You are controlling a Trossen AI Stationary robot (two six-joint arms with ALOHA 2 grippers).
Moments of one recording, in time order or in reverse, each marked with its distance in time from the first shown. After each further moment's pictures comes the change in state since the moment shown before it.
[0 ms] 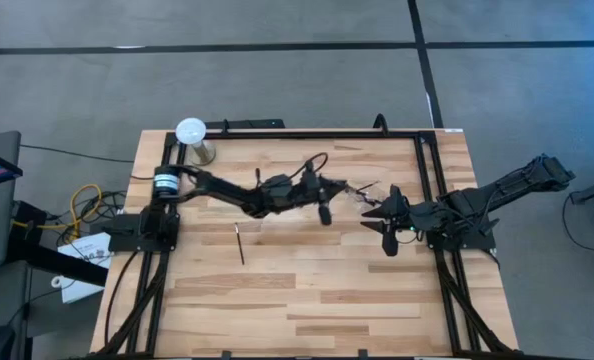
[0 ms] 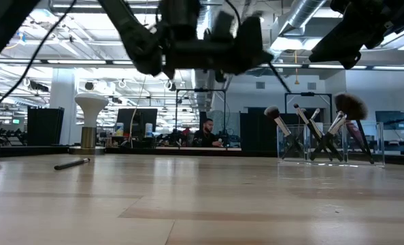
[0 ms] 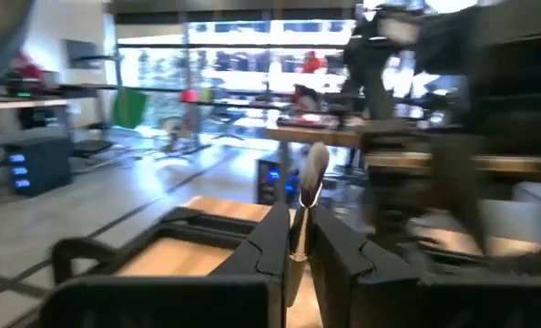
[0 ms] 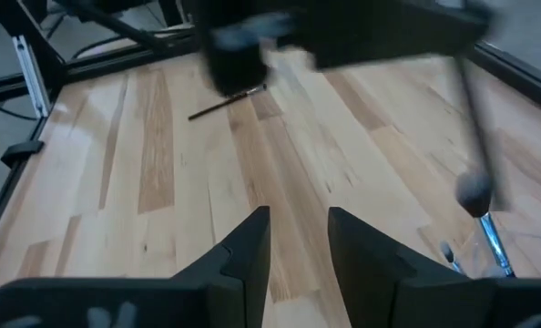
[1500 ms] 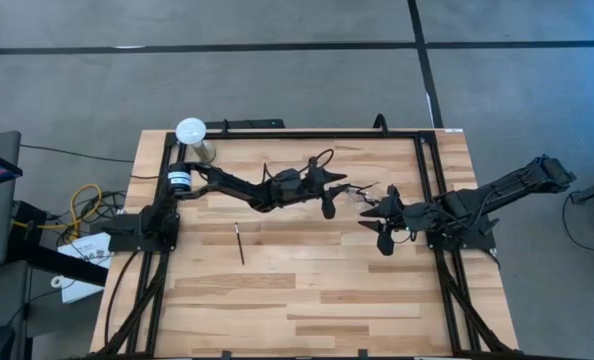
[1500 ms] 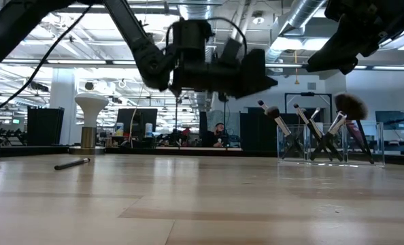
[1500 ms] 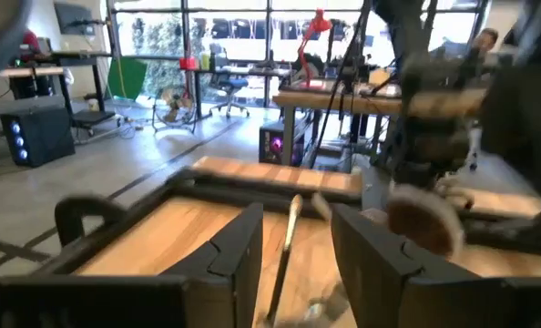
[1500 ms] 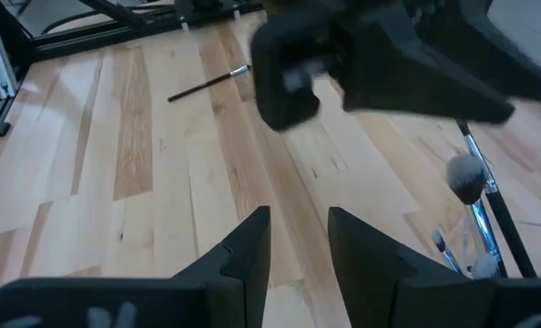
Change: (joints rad) left arm 0.061 0.092 0.055 -0.056 0.058 -0.011; right arm -0.033 0.056 0.000 -0.002 -0.005 -0.007
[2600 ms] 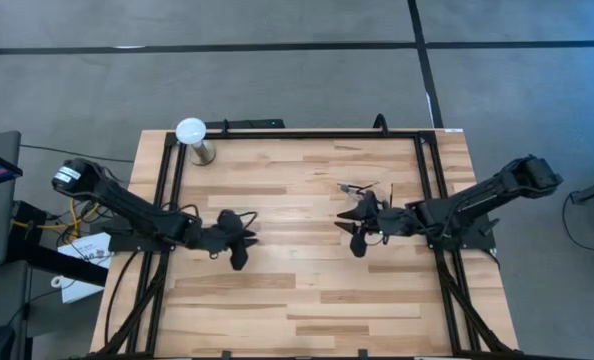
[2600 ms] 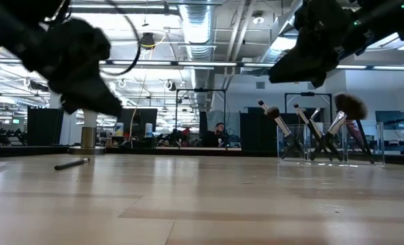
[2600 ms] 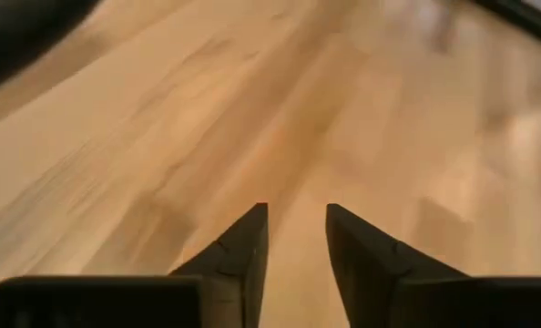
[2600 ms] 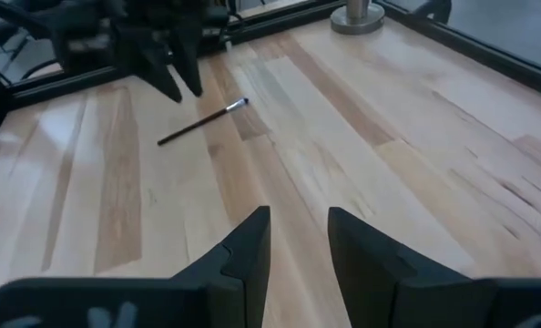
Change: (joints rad) left arm -0.501 -0.925 -0.800 -0.849 -0.357 -0.709; right arm -0.062 0.354 0.000 0.444 0.009 -0.002
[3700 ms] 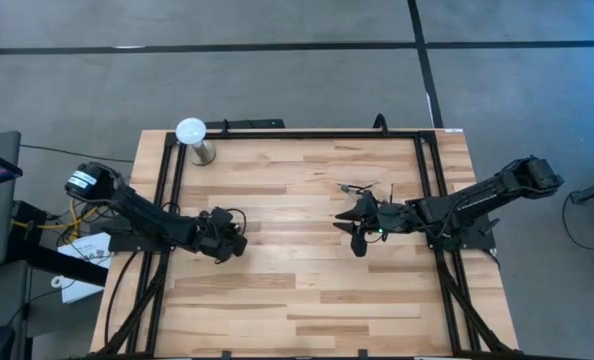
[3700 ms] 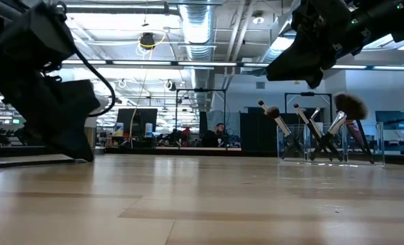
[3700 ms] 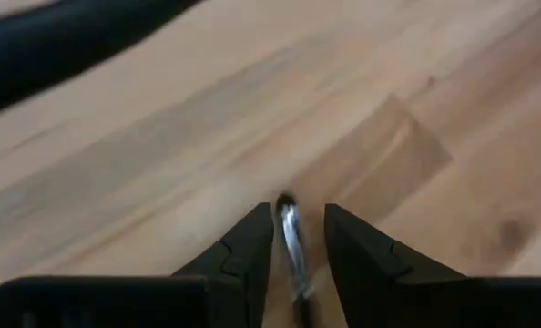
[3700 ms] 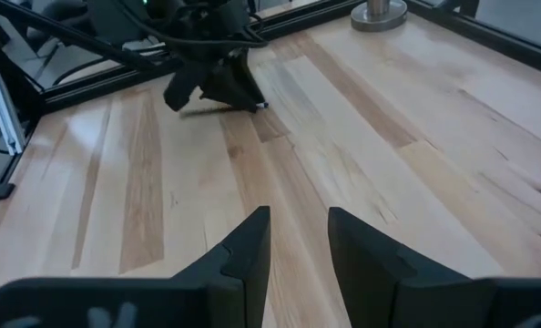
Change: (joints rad) left arm 0.014 0.206 -0.027 -0.307 -0.171 -0.490; right arm -0.031 -0.006 0.000 0.021 -0.091 0.000
